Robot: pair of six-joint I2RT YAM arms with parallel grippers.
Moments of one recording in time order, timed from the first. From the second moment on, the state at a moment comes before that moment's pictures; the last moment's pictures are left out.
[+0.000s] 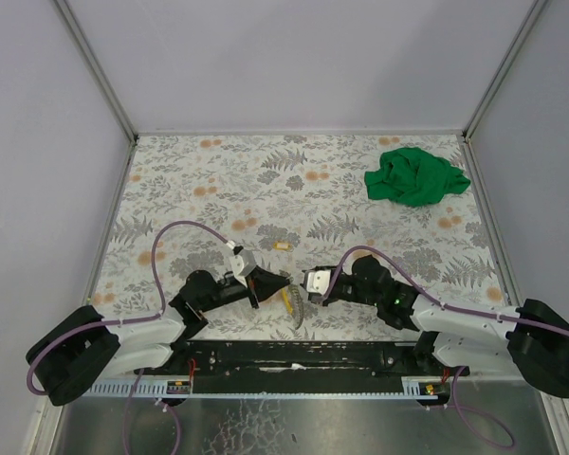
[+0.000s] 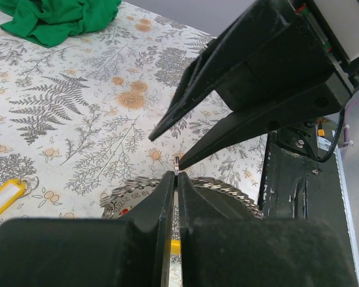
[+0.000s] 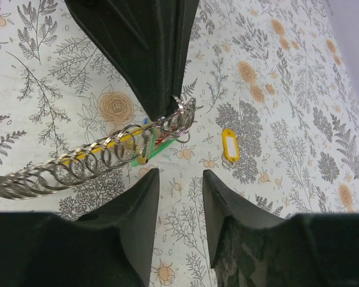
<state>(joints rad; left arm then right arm) -0.79 1.06 0.07 1.05 0.40 -0.25 0.98 1.06 0.35 0.39 -0.26 -0.60</state>
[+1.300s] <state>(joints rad) -0.79 1.11 0.04 1.20 0.45 -0.24 0.98 1.25 0.32 0.67 -0.41 -0.41</state>
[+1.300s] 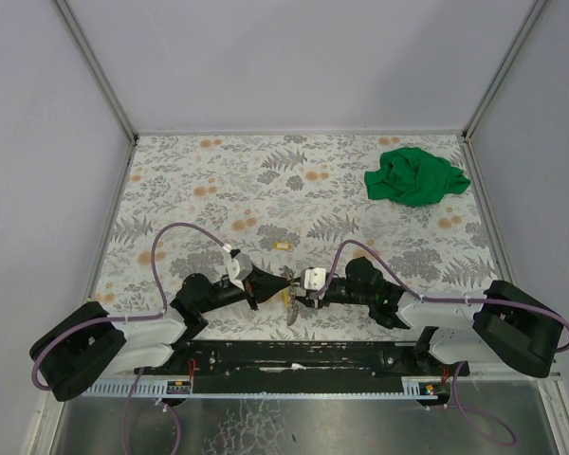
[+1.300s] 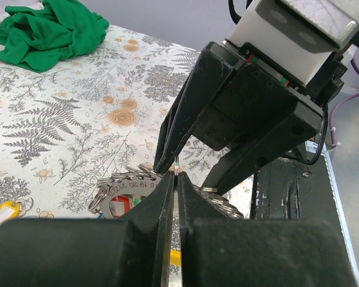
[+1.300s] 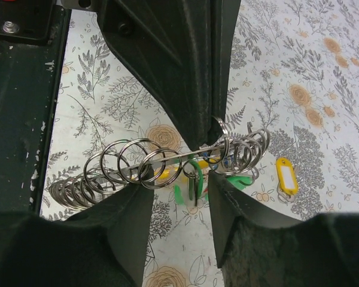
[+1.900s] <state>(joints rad) -0.79 1.02 0.03 1.18 0.45 -0.24 0.98 1.24 0.31 0.63 -0.37 -0.43</state>
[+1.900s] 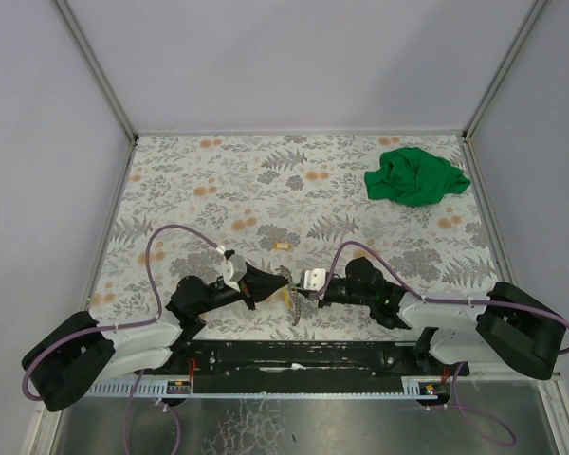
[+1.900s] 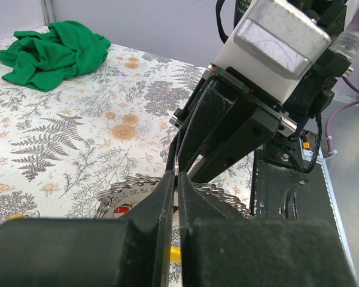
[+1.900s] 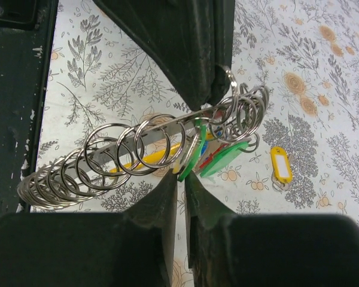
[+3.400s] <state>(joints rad) -0.79 1.05 0.01 1.20 0.40 -0.27 0.98 1.09 0.38 0.39 -0.28 -0.54</state>
